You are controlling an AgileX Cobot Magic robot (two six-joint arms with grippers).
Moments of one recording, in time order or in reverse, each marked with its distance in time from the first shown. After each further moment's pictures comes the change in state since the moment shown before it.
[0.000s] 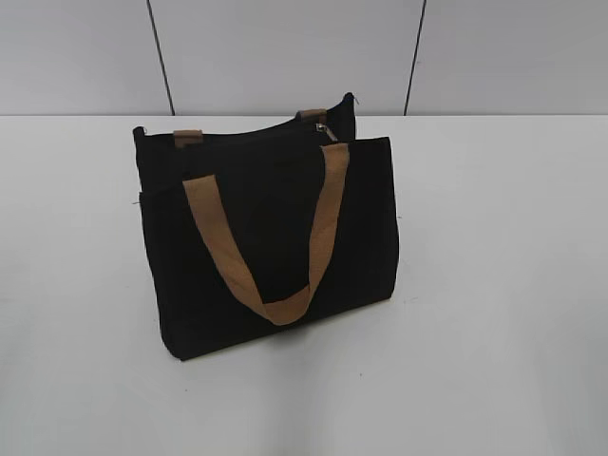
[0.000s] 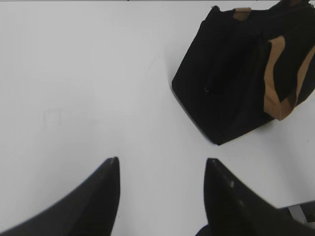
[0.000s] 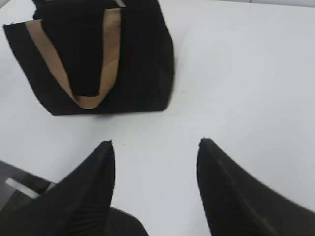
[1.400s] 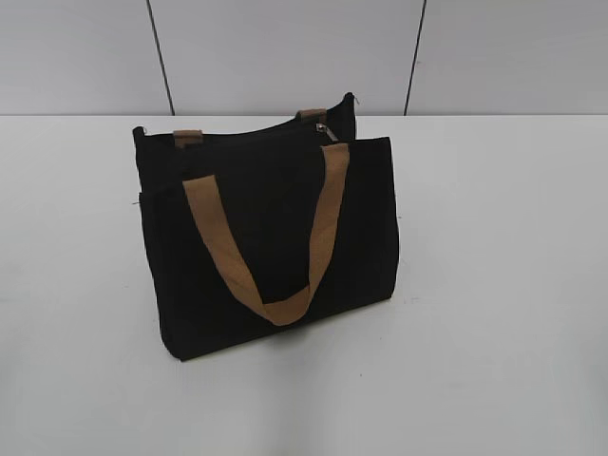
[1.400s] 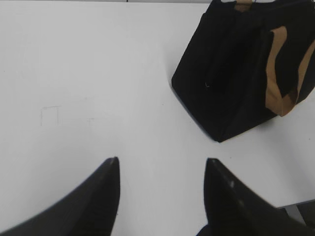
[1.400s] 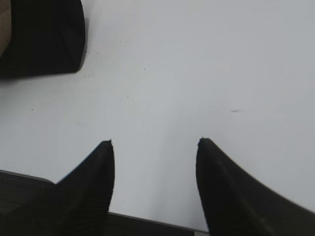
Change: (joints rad) left arm 0.000 -0.149 0.104 -0.005 -0.003 0.000; right arm 0.000 -0.189 0.059 -0.277 0.211 0.100
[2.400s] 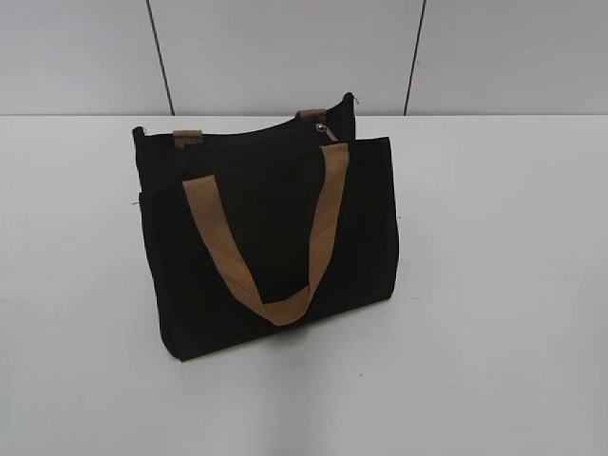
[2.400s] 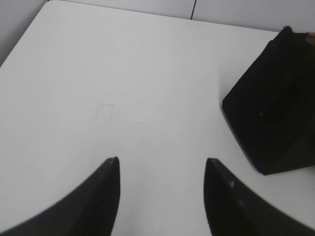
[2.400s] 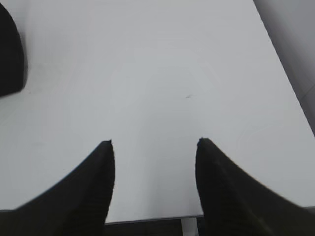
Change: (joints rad) left arm 0.256 -0.027 0.000 -0.001 -0.002 0.000; right arm -0.253 -0.001 0.000 0.001 0.001 0.000
